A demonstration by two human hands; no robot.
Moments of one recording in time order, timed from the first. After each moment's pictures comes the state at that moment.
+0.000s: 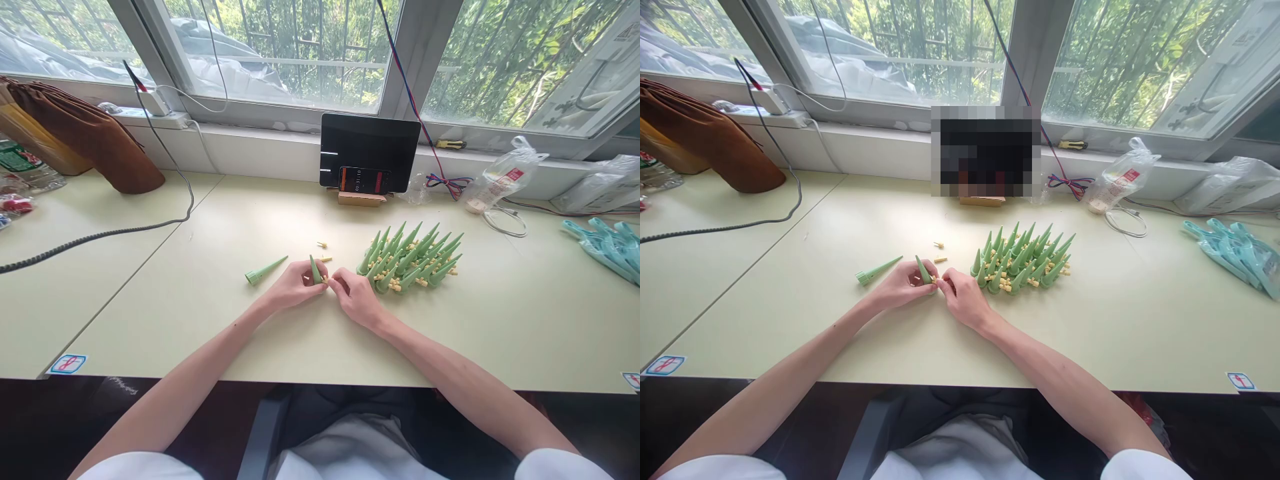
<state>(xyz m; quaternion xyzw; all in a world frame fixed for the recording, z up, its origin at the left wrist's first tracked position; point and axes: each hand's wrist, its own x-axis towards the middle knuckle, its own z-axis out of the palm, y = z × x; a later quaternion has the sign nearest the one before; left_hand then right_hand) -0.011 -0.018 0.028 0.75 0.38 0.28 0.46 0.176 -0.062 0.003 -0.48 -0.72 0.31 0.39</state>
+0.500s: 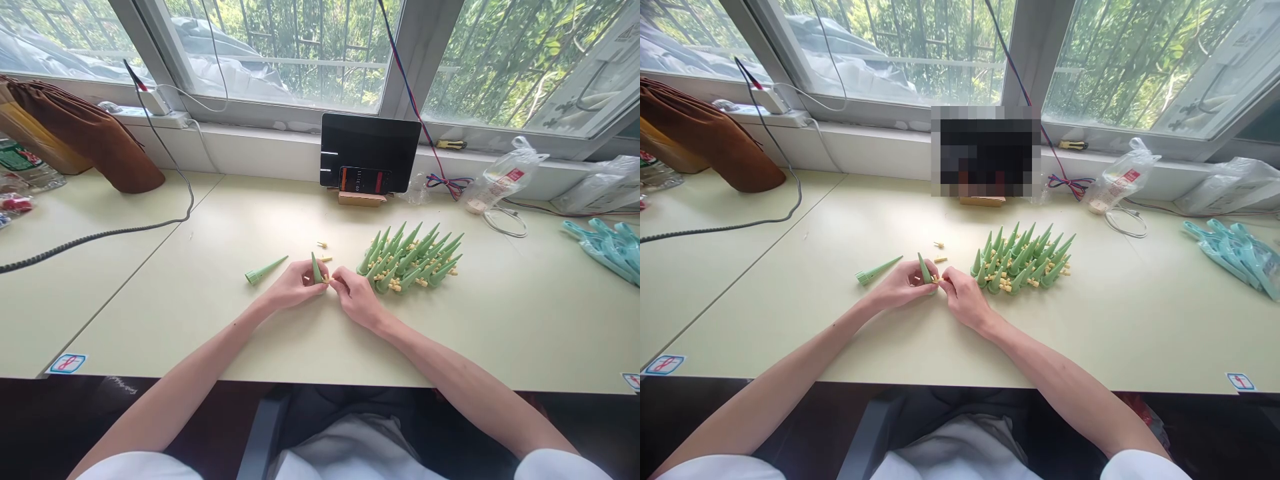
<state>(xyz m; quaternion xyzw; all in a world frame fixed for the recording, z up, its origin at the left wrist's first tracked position) -0.011 -0.019 0.031 0.76 0.37 0.27 0.47 0.177 -0.062 0.002 -0.47 -0.73 0.30 0.39</state>
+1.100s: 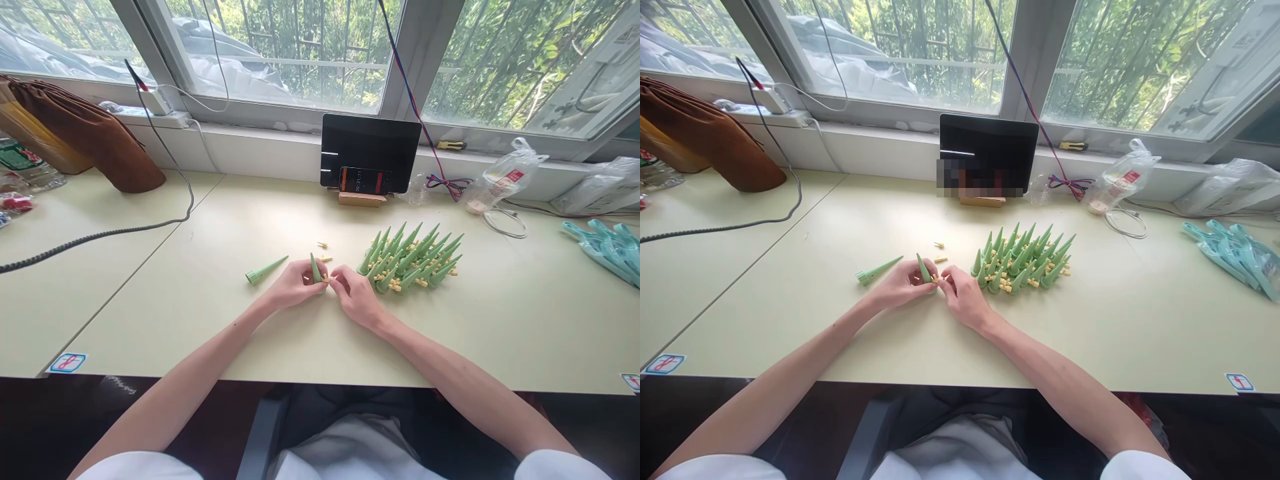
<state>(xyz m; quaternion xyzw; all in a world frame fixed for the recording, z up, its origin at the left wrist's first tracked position) -0.009 -0.020 0.031 0.75 0.39 0.28 0.46 0.176 -0.062 0.003 -0.47 -0.72 0.31 0.40</state>
